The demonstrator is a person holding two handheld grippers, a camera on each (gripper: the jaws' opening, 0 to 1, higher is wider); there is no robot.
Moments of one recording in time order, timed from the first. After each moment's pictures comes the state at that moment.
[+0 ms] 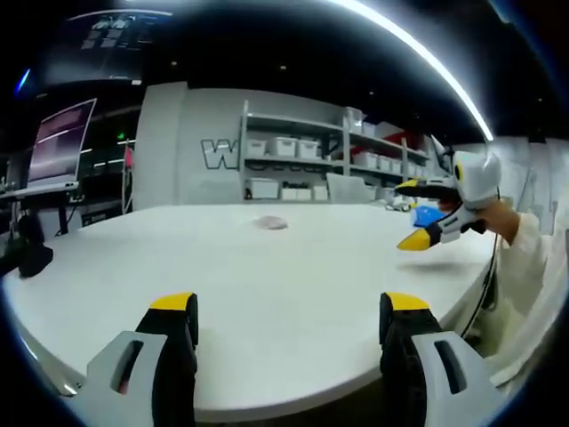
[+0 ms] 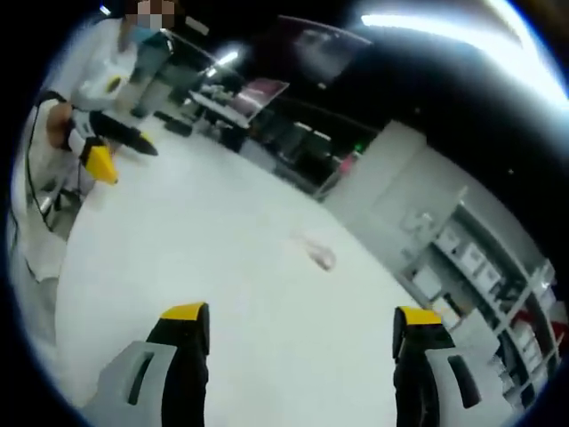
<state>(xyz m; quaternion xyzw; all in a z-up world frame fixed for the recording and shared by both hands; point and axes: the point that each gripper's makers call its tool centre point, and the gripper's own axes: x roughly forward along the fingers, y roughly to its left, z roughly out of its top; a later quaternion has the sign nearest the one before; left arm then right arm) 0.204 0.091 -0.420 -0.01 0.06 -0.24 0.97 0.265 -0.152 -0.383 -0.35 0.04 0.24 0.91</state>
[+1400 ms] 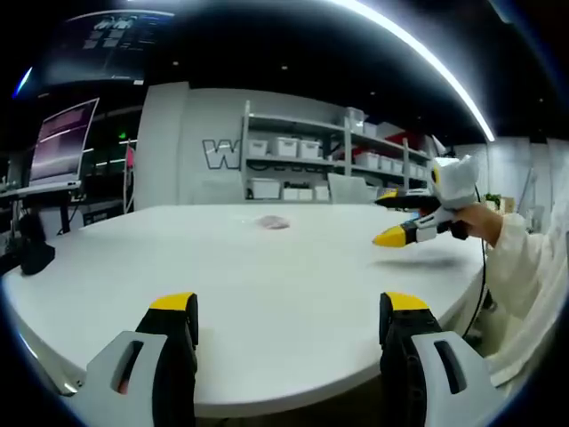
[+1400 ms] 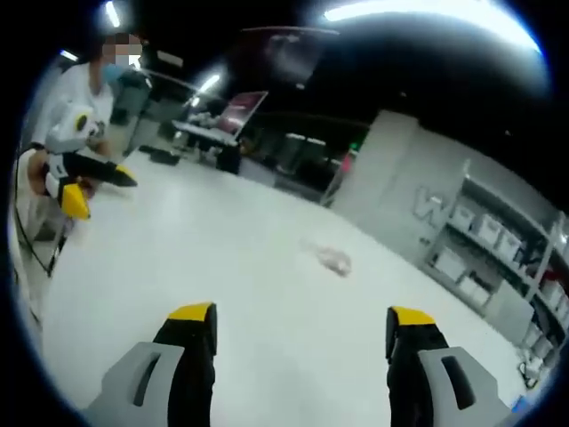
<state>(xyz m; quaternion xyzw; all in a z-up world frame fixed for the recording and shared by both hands) 0.203 0.094 -0.421 -0.01 0.06 -0.23 0.97 0.303 -0.134 -0.394 -0.25 0.05 0.27 0.93</state>
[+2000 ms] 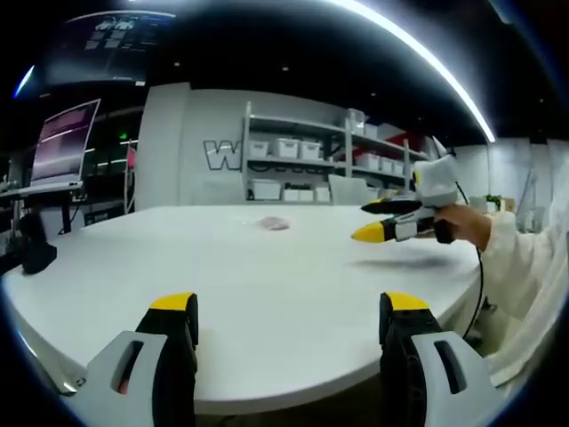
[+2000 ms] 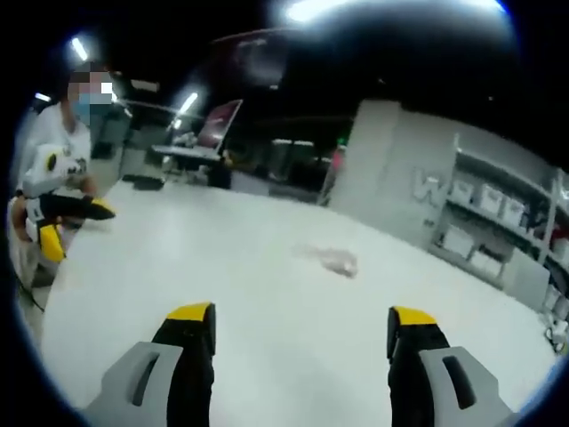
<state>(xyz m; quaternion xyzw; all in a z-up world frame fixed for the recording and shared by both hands) 0.201 0.096 -0.421 -0.01 0.05 -0.23 0.97 0.333 -0.117 -0.399 -0.17 0.07 0.27 0.95</state>
